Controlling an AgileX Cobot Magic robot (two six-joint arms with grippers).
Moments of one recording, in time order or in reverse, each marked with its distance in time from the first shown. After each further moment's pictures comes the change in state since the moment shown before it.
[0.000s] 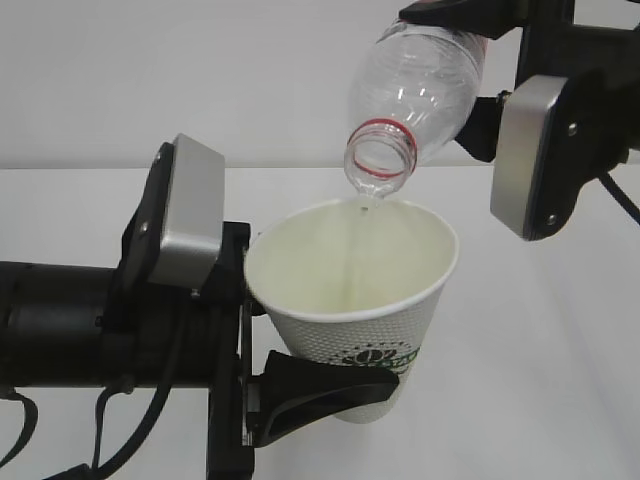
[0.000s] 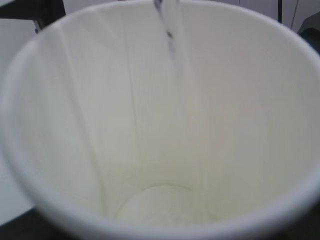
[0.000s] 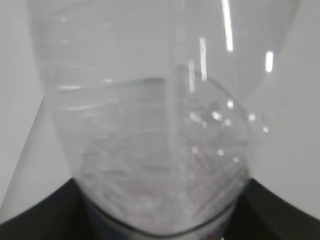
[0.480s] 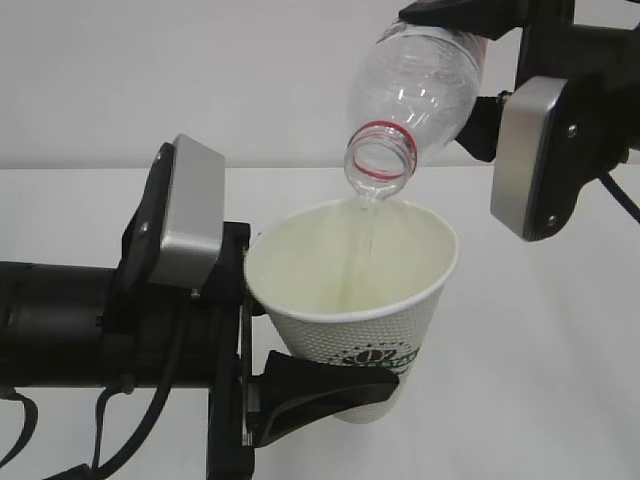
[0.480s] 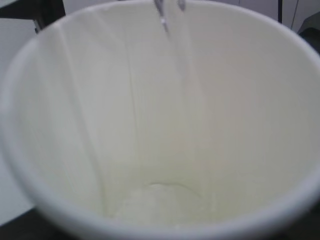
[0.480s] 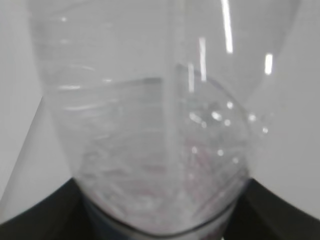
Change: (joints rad) left arm 0.000 0.000 0.000 0.000 0.000 0.000; right arm 0.000 0.000 0.000 0.000 0.000 -0.011
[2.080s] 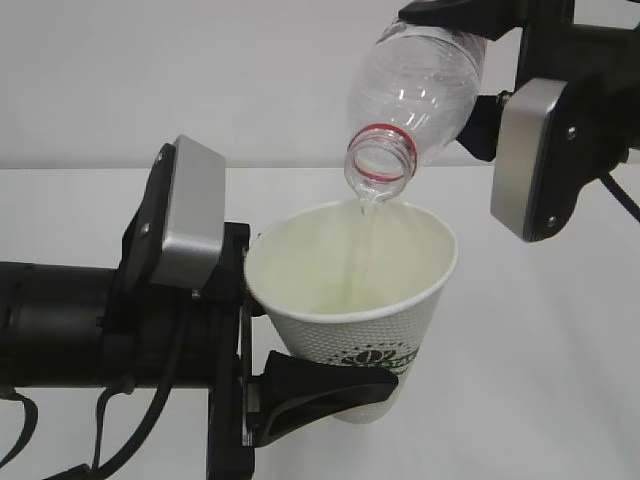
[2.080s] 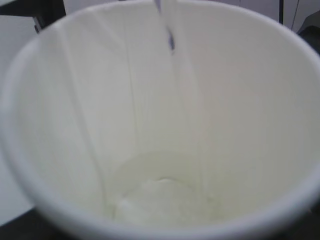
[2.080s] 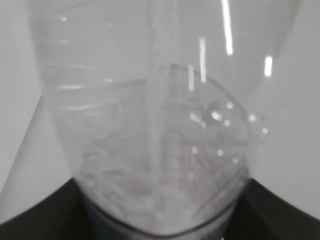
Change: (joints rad) left arm 0.000 0.000 0.000 0.000 0.005 0.000; right arm 0.000 0.000 0.000 0.000 -0.001 -0.011
